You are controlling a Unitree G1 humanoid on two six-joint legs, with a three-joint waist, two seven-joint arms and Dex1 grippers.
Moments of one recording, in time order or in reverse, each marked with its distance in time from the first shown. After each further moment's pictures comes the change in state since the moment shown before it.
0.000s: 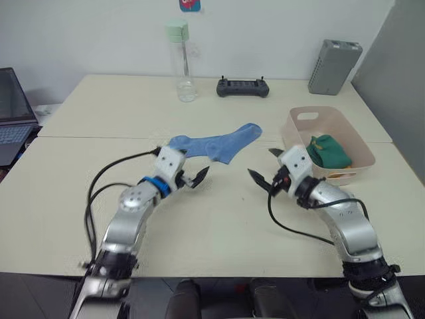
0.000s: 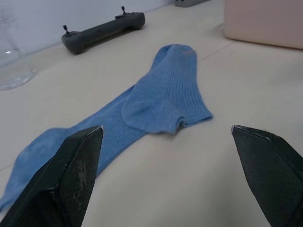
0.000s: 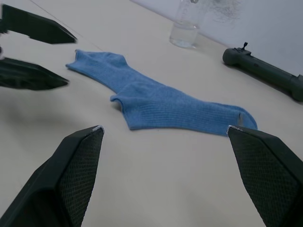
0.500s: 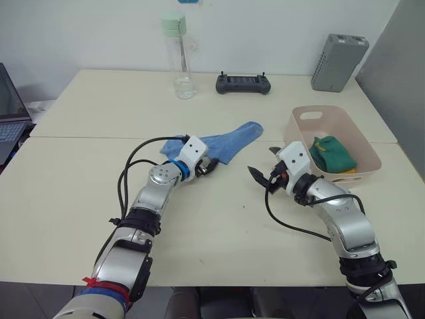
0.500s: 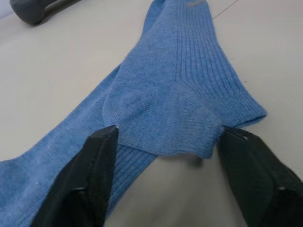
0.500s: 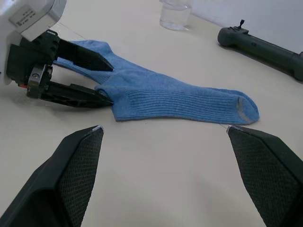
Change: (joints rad) left arm -0.252 -0.073 -0.075 0.477 0.114 -0.186 -0.008; right arm 0.002 0.014 -0.007 -0.019 0.000 0.070 -0.038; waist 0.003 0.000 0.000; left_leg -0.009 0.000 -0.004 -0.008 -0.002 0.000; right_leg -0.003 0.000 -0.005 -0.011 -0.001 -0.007
